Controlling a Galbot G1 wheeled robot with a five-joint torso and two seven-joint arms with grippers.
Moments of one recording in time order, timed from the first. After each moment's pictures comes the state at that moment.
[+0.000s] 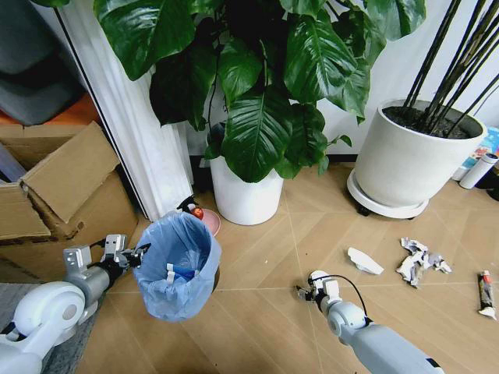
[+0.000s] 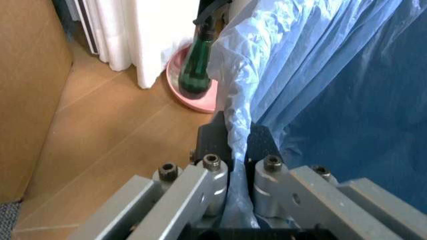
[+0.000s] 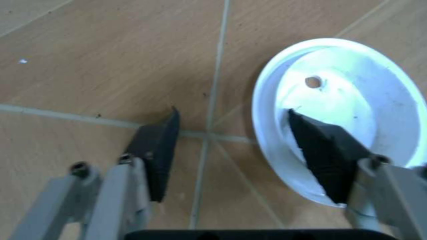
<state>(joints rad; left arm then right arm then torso) 1.39 -0.72 -0.58 -1.96 -1.08 0.49 -0.14 -0.93 1.05 -0.19 1.16 0.75 -0.22 0.20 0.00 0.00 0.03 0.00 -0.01</state>
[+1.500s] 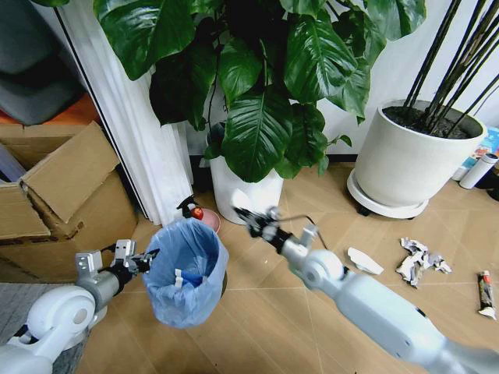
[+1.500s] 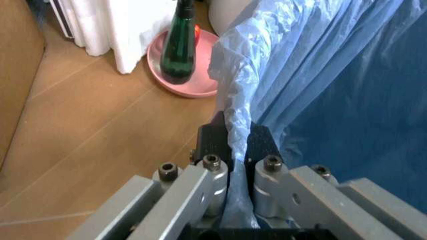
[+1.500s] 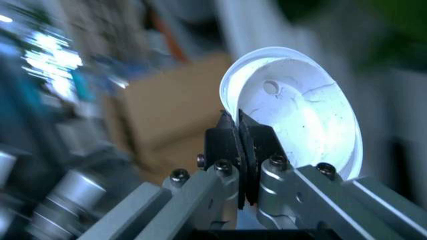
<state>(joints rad) 1.37 -0.73 -0.50 -1.96 -1.05 0.49 -0.14 -0.60 1.08 -0.38 1.59 1.04 0.21 -0.37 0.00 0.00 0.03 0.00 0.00</state>
